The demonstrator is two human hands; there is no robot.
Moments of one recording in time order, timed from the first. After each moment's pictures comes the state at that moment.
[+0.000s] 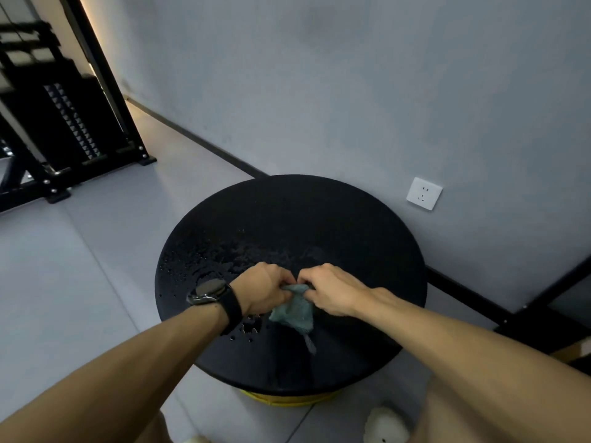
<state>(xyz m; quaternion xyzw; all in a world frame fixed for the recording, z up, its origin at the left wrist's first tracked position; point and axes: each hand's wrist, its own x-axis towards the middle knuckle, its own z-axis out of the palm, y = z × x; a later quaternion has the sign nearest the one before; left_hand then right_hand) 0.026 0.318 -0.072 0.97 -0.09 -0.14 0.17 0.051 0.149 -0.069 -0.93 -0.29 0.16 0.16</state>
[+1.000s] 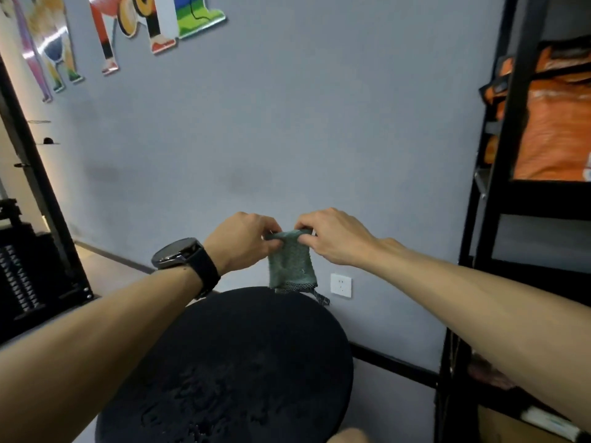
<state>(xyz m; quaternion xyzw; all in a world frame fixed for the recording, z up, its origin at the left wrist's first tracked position) 0.001 0.200 0.217 0.95 -0.21 0.20 0.11 0.003 0.011 0.209 -0.94 -0.23 -0.22 0.13</state>
